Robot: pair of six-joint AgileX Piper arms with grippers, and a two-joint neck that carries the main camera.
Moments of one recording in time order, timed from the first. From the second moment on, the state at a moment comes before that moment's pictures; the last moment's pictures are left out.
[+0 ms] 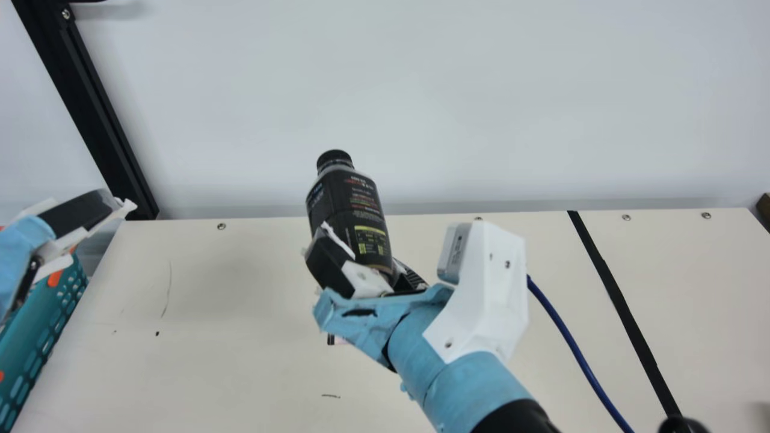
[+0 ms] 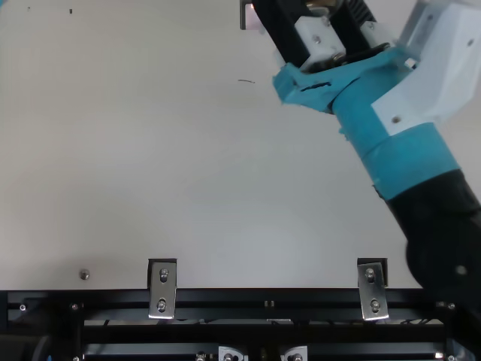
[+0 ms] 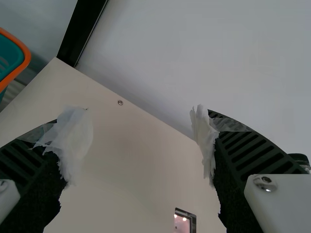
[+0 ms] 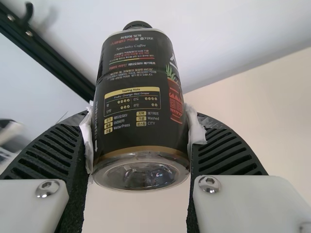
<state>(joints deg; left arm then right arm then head) -2.1 69.3 -44.0 -52.3 7.2 13.0 47.4 82.3 -46.0 60.2 -28.1 -14.4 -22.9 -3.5</state>
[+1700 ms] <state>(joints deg) -2.1 69.3 -44.0 -52.3 7.2 13.0 33.9 104.6 -50.2 48.6 -33.1 -23.6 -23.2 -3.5</state>
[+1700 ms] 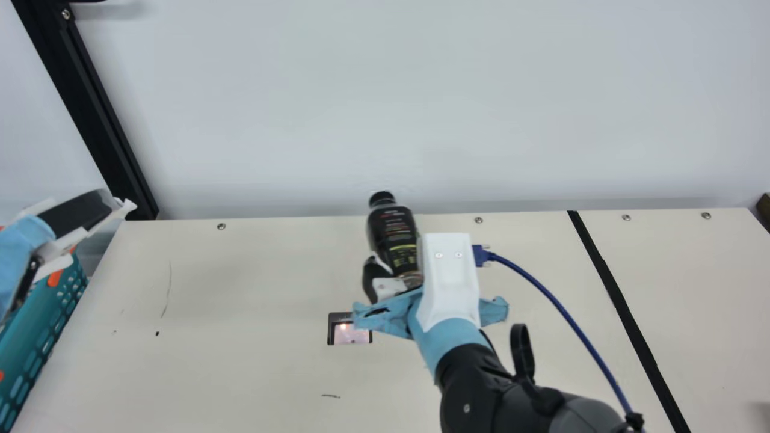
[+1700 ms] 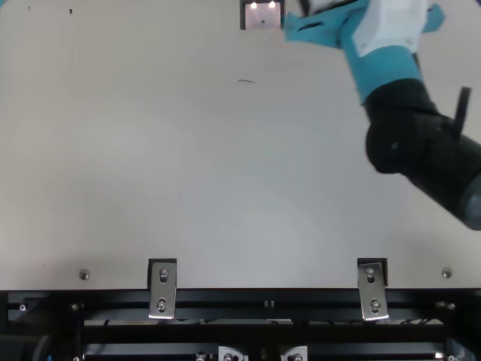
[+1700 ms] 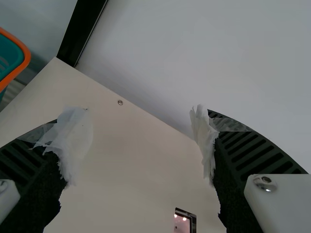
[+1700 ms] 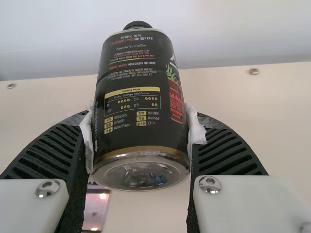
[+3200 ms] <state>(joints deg) -2.1 69.3 -44.0 -52.3 7.2 13.0 -10.0 99.7 -41.0 3.8 -31.5 -8.9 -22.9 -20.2</state>
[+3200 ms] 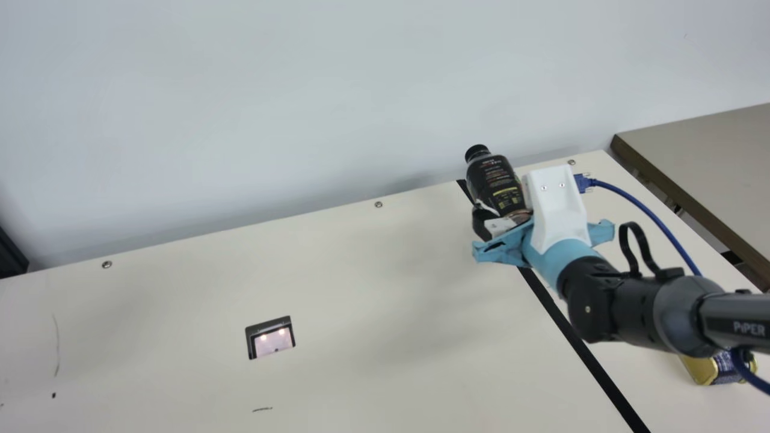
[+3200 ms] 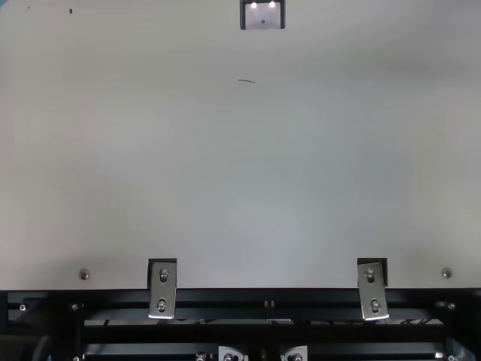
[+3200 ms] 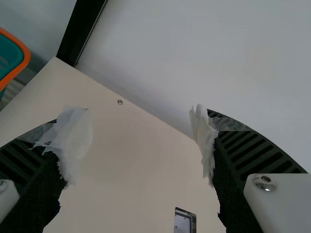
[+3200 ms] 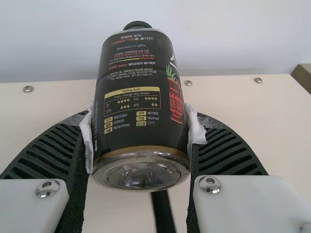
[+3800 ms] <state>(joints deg) -2.1 69.3 -44.0 -52.3 7.2 13.0 -27.8 106.1 -42.0 -22.1 -39.1 -1.7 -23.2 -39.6</state>
